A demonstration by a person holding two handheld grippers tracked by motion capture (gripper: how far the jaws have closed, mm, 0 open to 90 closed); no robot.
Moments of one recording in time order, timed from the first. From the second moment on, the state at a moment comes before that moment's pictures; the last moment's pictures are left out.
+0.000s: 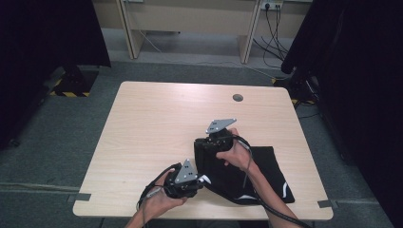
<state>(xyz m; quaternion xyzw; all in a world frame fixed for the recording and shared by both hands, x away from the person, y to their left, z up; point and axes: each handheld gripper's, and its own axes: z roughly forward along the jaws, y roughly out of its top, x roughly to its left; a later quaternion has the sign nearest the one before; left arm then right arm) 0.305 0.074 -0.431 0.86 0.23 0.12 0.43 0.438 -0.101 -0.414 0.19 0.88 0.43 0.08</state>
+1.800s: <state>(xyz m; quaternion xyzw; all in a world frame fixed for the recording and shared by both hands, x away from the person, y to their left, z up) 0.348 -0.092 -0.424 0.89 0.16 0.04 0.43 0.425 -0.302 -0.422 0.35 0.81 0.44 0.15</state>
